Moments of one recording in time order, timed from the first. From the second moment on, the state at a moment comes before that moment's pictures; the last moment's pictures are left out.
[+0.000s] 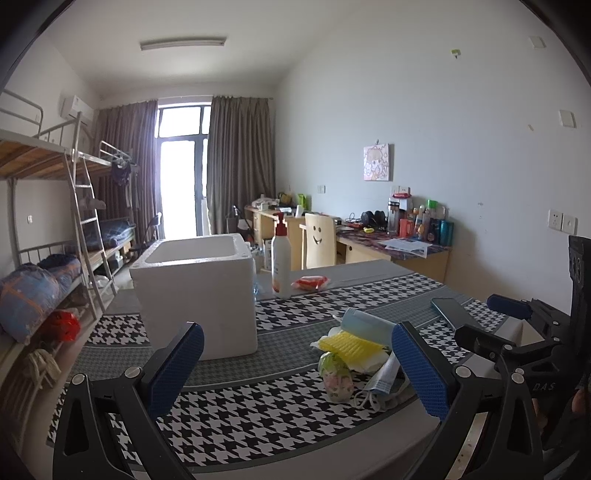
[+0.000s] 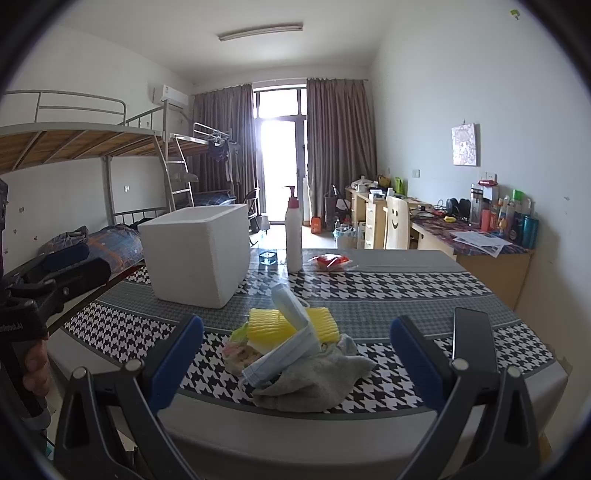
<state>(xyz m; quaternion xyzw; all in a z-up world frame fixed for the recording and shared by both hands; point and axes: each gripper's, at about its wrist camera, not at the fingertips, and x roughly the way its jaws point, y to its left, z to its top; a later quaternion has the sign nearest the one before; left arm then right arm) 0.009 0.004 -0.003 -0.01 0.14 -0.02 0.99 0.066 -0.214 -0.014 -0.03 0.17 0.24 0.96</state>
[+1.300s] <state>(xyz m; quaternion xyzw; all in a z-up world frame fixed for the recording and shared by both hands) 0.051 -0.012 -0.015 0.00 0.19 -0.04 0.98 0.096 -0.214 -0.027 -0.03 0.20 0.24 0.95</state>
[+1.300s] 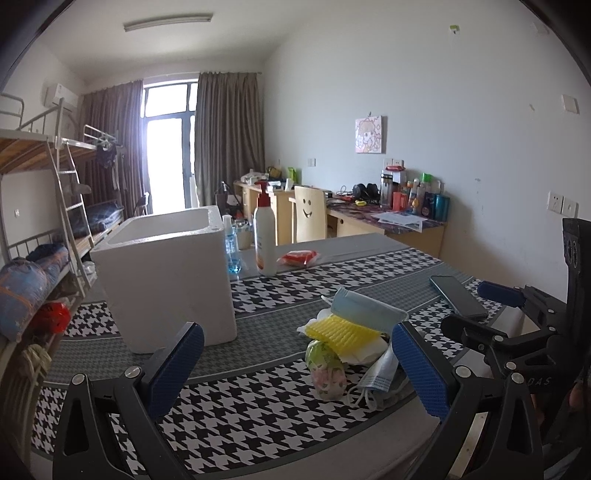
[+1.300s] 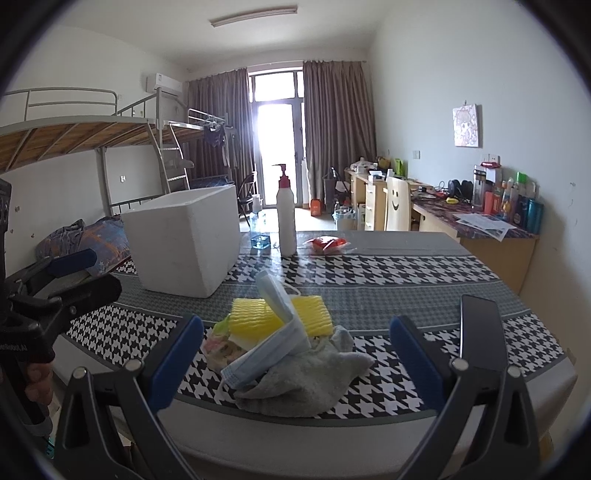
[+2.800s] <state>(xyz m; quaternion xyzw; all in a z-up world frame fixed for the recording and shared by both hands) 0.122 -0.018 -0.058 0.00 0.27 -0.08 0.96 0.153 -0.191 -0.061 -0.03 0.32 0.26 0.91</state>
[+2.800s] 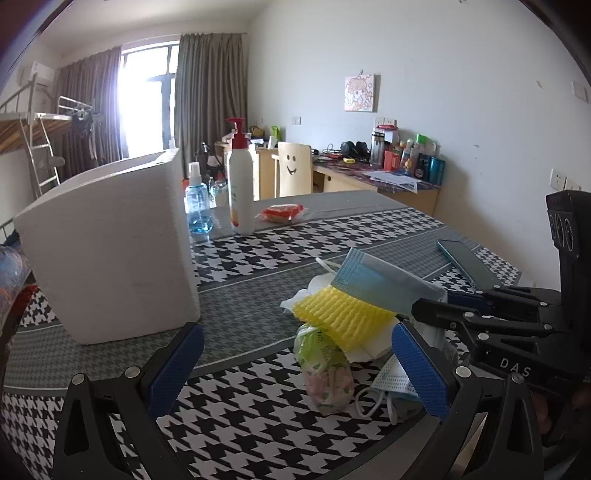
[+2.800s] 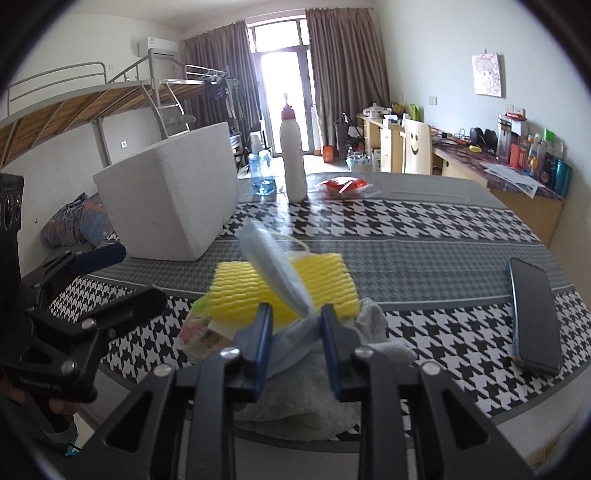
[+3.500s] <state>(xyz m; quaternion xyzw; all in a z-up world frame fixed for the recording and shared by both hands) 0.132 -0.051 -0.058 0.03 0.28 -0.10 0.95 0.156 -0.234 -0.036 0.02 0.28 0.24 0.93</state>
